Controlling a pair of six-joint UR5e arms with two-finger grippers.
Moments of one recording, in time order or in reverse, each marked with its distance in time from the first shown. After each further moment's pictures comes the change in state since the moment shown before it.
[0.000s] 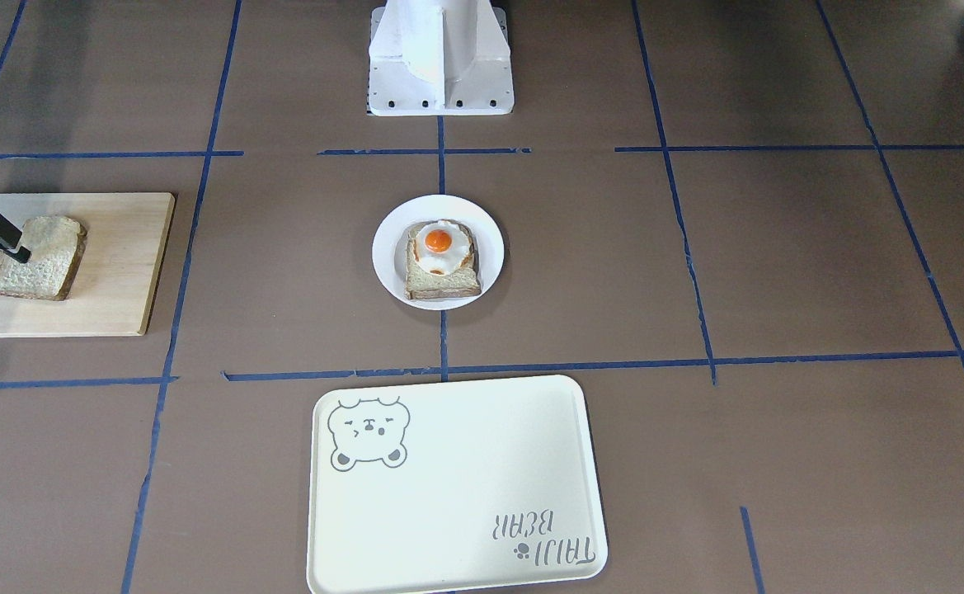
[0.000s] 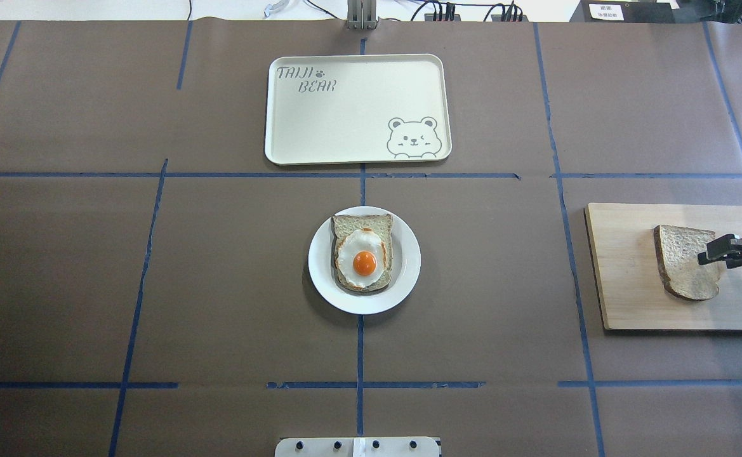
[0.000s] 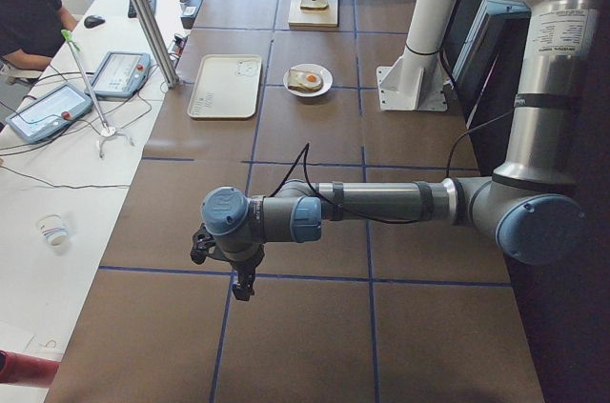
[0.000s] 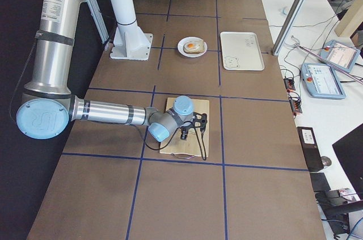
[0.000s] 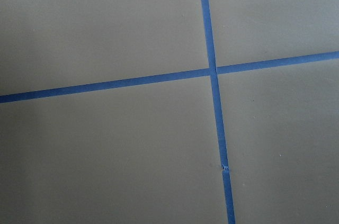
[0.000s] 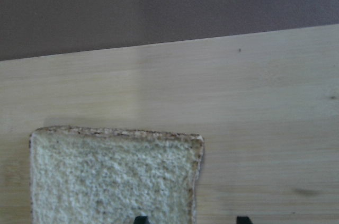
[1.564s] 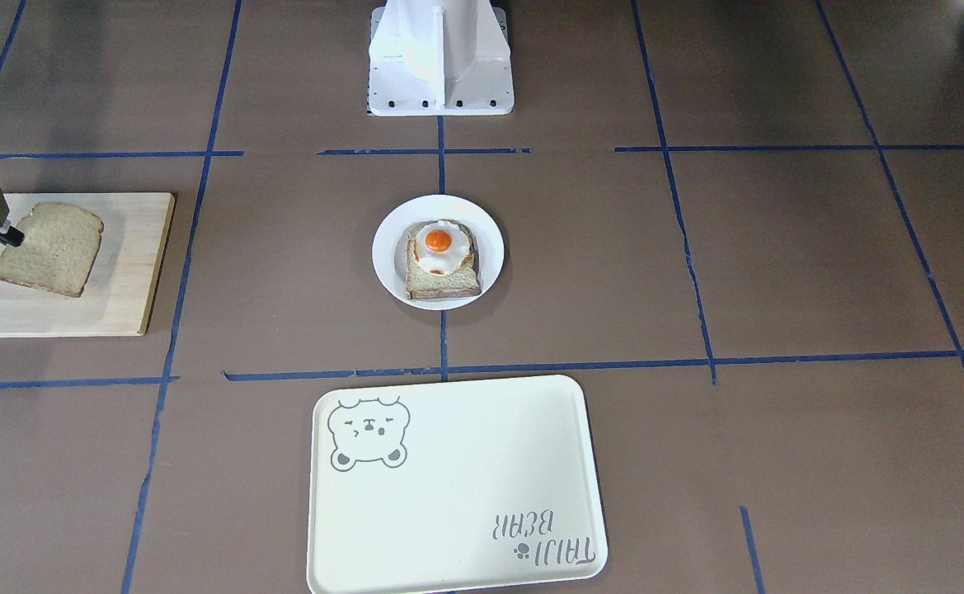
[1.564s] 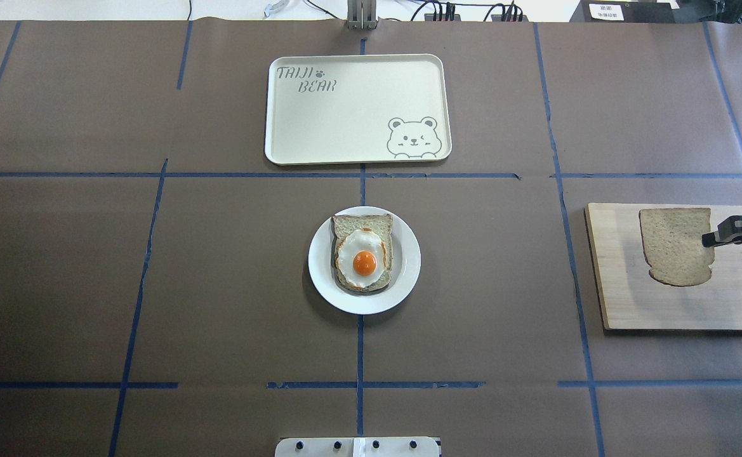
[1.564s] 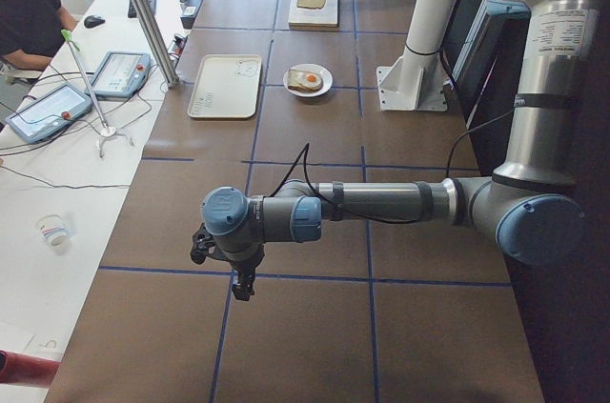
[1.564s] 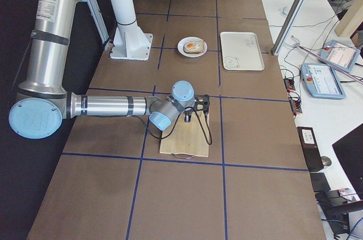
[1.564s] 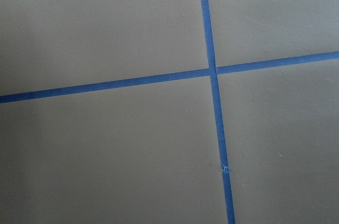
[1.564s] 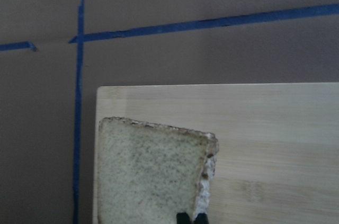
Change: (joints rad) left arm 0.000 0.000 0.000 0.000 0.000 0.000; right arm 0.097 0.007 0.160 0.024 0.145 -0.009
